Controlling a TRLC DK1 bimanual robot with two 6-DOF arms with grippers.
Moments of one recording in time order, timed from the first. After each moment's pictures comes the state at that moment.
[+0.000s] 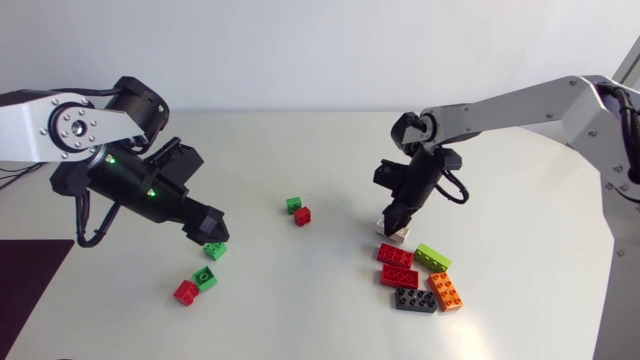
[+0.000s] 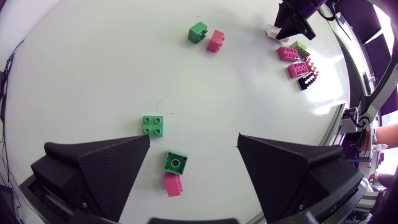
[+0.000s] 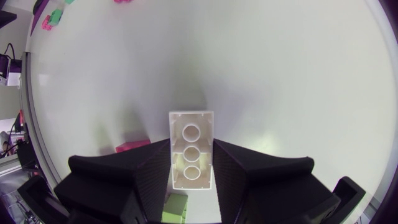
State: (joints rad) left arm -0.24 1.44 1.04 -0.83 0.23 0.26; right arm 0.25 2.11 1.53 -0.90 -0.20 -0.66
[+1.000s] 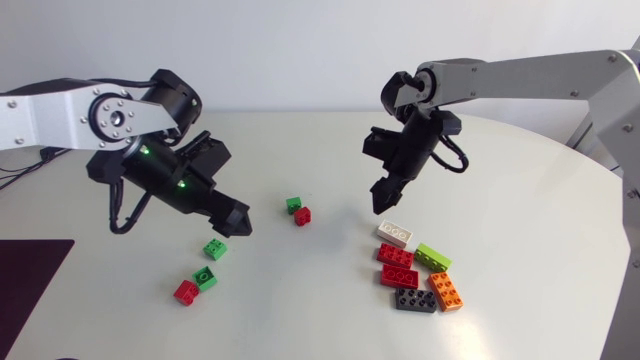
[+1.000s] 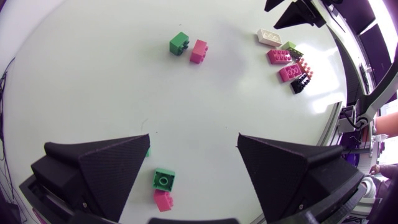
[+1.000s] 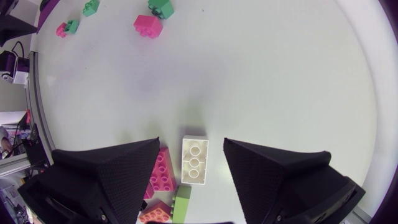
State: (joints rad) left arm -0.34 1.54 1.13 -0.81 0.23 0.23; right arm 0.32 2.04 1.69 -1.05 -0.18 -0.65
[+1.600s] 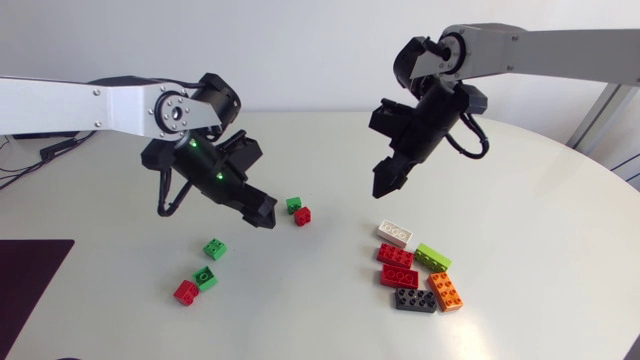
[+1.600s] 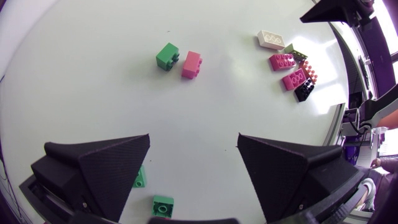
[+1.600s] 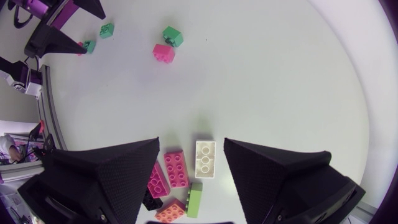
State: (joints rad) left arm -0.39 1.74 1.28 -0.80 0.23 0.24; right arm 0.32 1.90 1.68 -1.07 -0.24 -0.59
